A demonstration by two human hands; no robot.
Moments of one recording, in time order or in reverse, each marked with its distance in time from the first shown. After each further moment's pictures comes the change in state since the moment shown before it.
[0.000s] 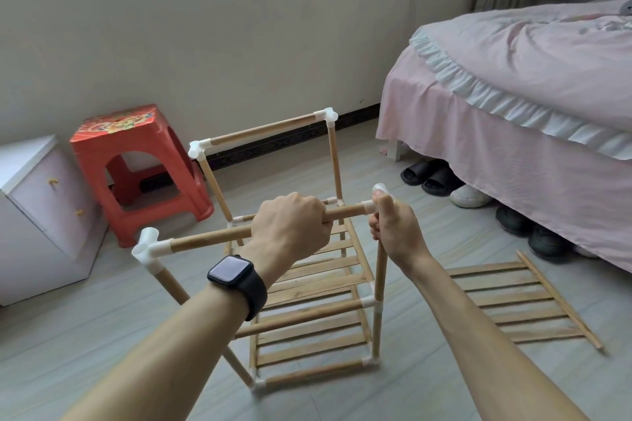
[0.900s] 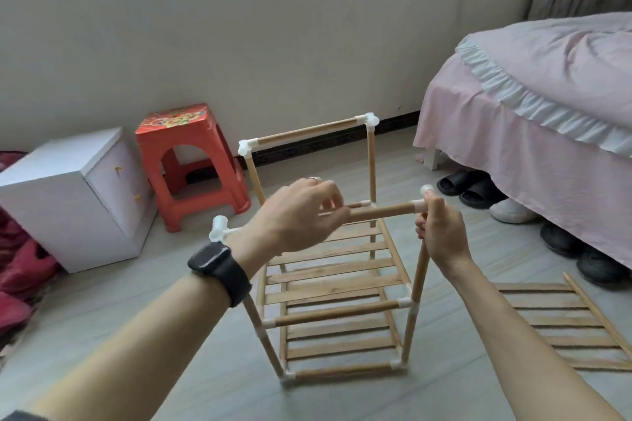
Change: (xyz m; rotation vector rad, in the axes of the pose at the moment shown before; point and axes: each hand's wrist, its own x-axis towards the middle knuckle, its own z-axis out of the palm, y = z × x) left_hand -0.038 -0.056 -0.041 -0.332 -0.052 0.096; right_hand 0.002 0.008 0.004 0.022 0.155 -0.024
